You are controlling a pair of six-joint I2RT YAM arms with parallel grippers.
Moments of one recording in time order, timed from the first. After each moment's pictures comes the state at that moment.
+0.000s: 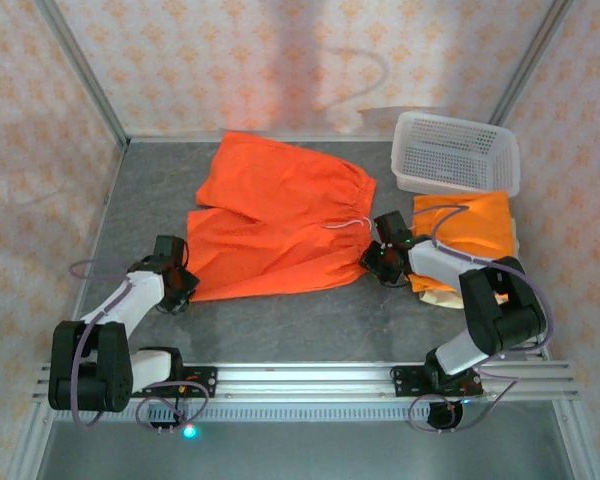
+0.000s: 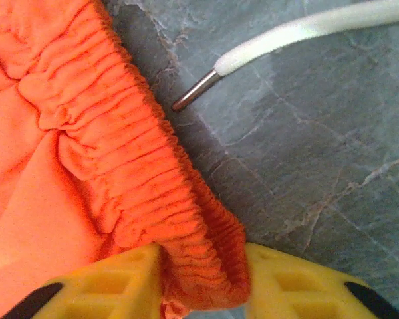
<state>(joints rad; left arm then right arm) 0.04 1.21 0.53 -0.61 -0.05 -0.96 0.36 1.53 0.75 -0.38 -0.15 0.90</state>
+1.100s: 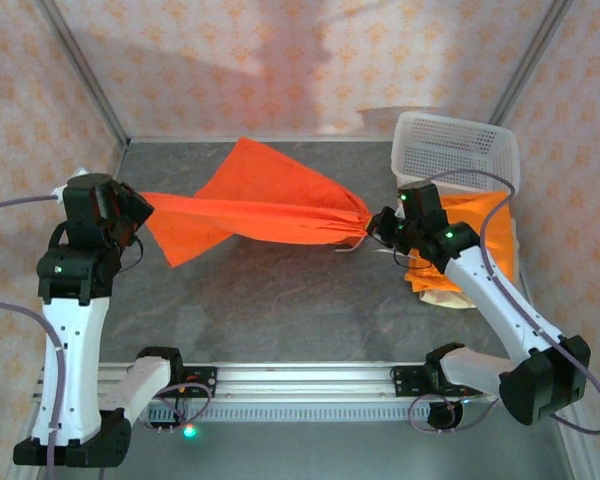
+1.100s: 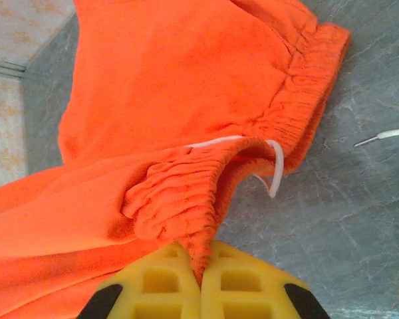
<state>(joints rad) 0.04 0.94 1.40 -1.01 -0.18 -0.80 0.37 1.14 1.02 -0.67 -0.21 0.82</state>
